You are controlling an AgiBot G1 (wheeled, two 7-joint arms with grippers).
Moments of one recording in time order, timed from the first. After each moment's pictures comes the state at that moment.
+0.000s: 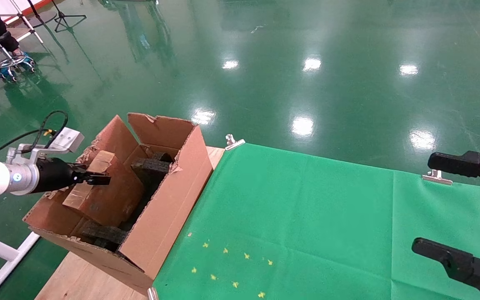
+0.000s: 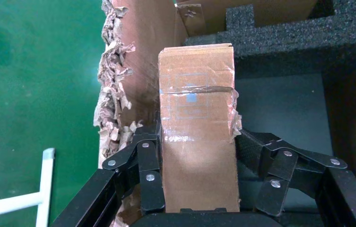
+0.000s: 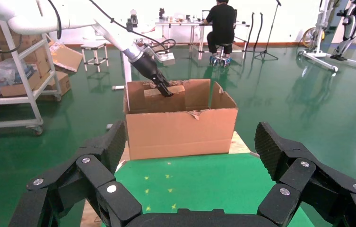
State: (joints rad) left arm -1.27 0.51 0.56 -0.76 1.84 0.85 -0.88; right arm 1.07 -0.57 -0.34 1.23 -0.67 -1.44 0.14
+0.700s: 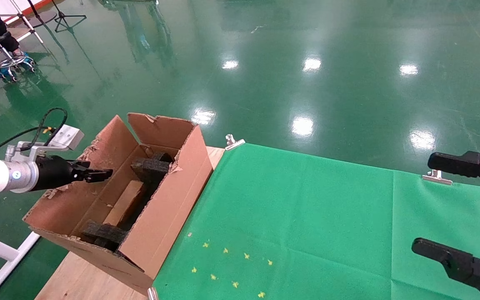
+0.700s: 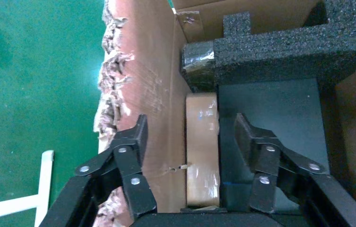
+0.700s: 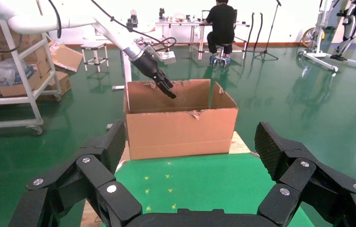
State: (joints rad) left arm -1.28 0.51 0.56 -0.79 1.82 0.85 -0.87; right arm 1.07 -0.57 -0.34 1.23 -0.67 -1.44 0.14
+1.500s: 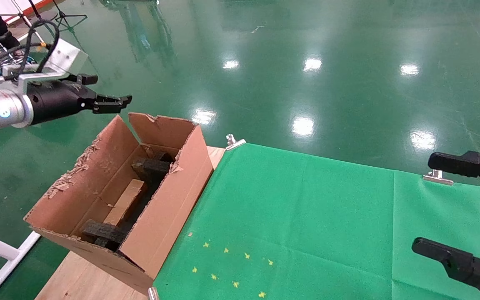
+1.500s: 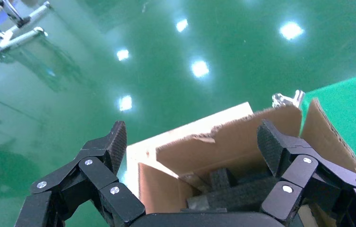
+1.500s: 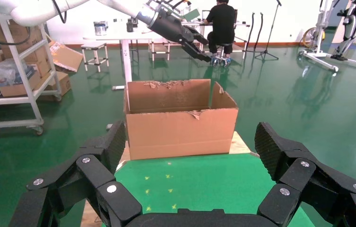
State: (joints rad) left arm -1.39 0.48 0.48 -1.06 1.74 0.82 -0.76; right arm 1.07 -0.57 -0.34 1.23 -0.67 -1.44 0.14
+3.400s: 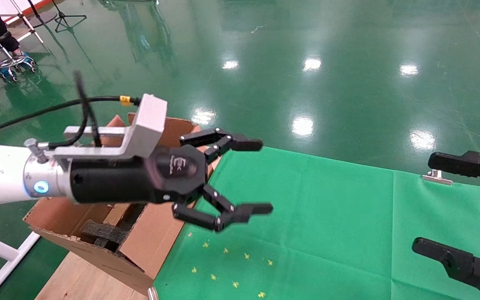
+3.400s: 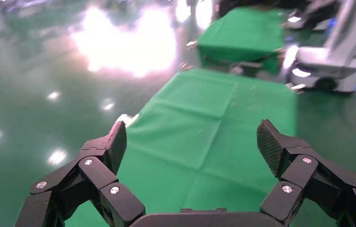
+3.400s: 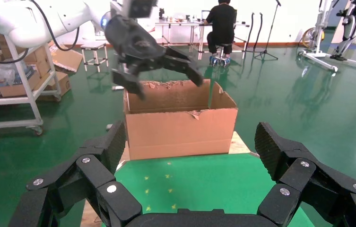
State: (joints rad) left arm -1.11 0.60 0.30 -1.26 0.85 1.41 -0.26; right arm 1.07 -0.57 -0.34 1.23 -0.67 -1.44 0.14
